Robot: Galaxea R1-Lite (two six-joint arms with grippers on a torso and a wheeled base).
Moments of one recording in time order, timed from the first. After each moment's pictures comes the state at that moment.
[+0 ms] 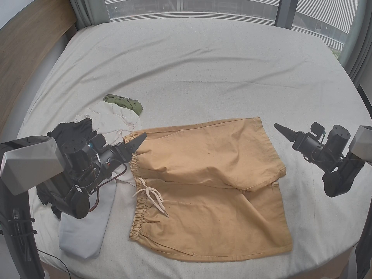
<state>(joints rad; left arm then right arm) -0.21 2.23 -0.68 -1.55 -0.32 -0.56 -0.01 2.15 -0.69 -1.54 0.57 0.48</state>
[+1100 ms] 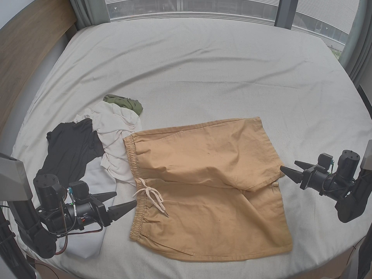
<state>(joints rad) -0.18 2.00 -0.10 -1.55 -0.55 -0.21 -0.04 2.08 -0.32 -1.54 0.58 0.16</state>
